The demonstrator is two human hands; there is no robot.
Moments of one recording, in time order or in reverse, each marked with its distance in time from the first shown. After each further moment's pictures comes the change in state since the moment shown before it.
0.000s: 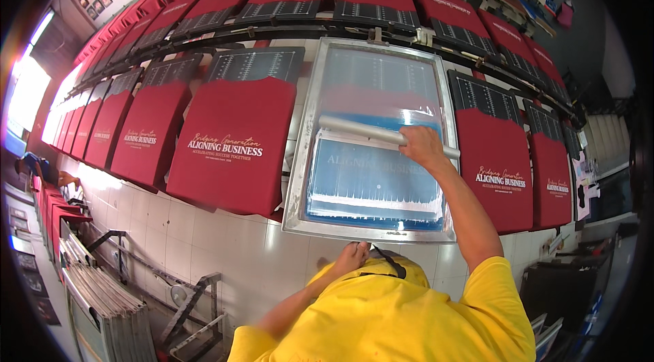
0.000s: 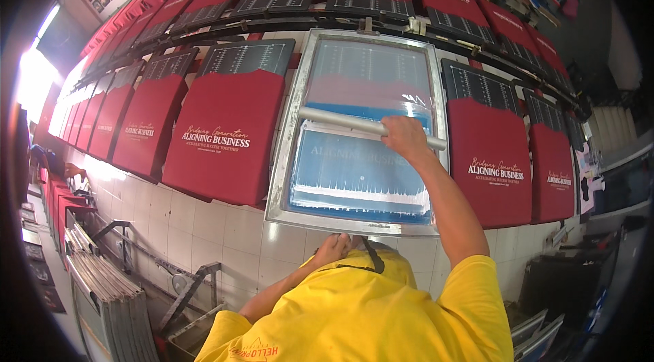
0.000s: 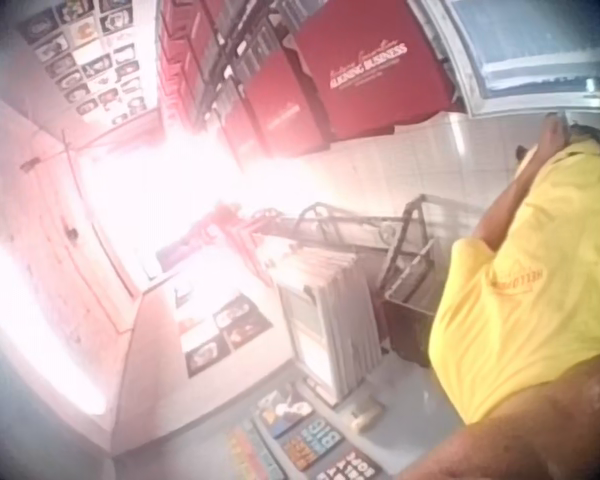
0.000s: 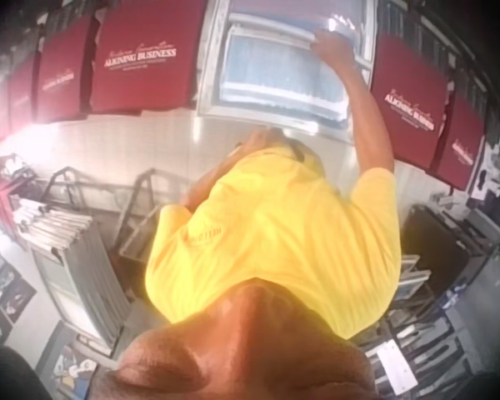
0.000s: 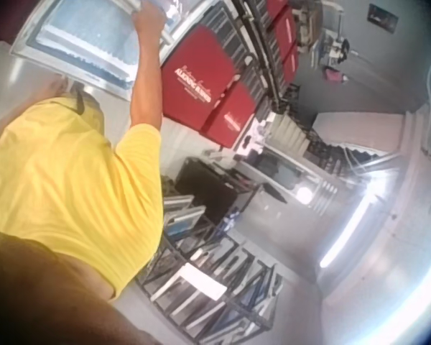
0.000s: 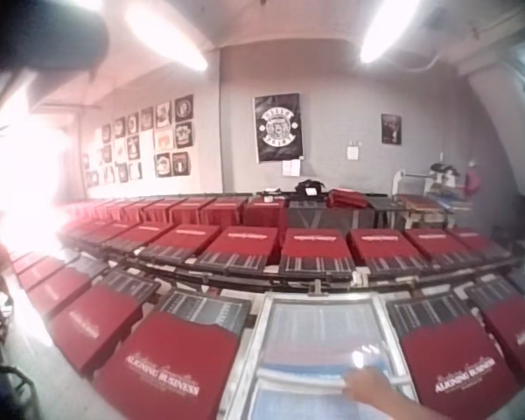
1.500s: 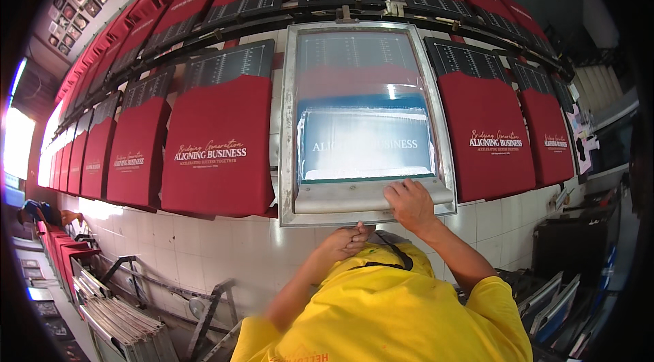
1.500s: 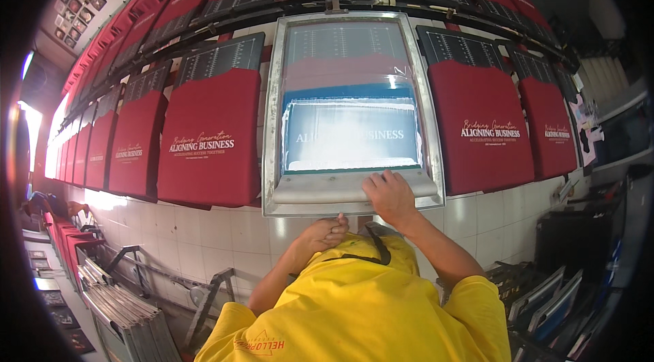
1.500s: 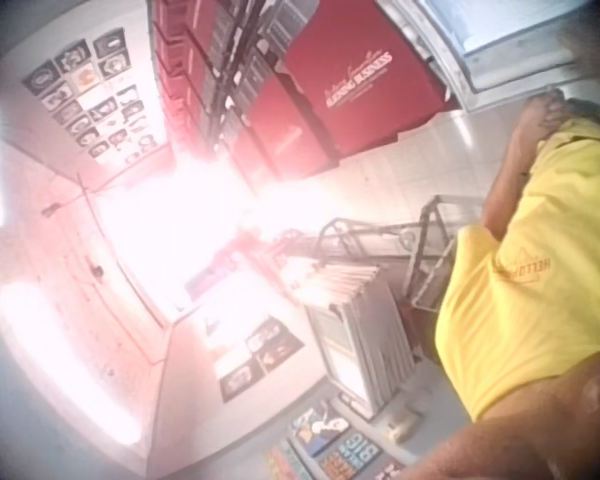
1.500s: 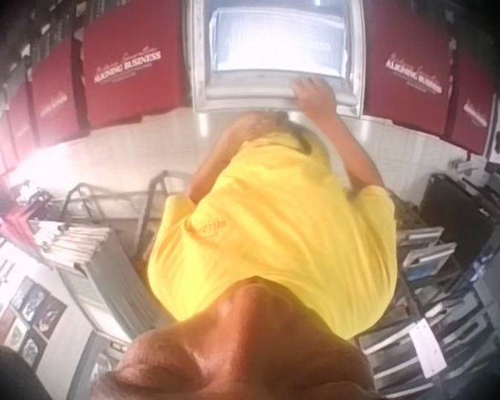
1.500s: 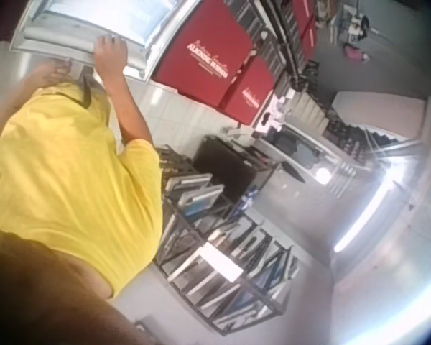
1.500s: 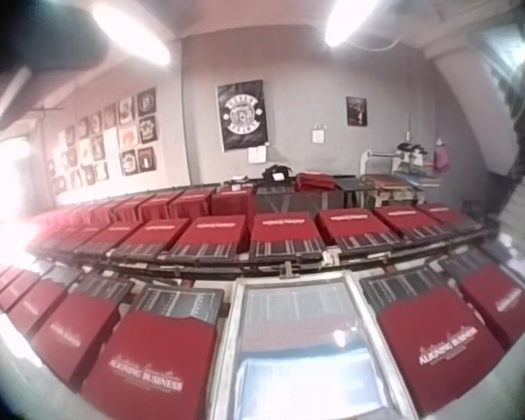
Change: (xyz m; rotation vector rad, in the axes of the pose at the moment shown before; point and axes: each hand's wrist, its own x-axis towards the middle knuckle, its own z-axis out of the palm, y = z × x) left_hand 0.020 0.023 -0.037 -0.862 -0.427 -0.654; right_hand -0.166 -0.078 0.036 -0.061 0.204 -0.167
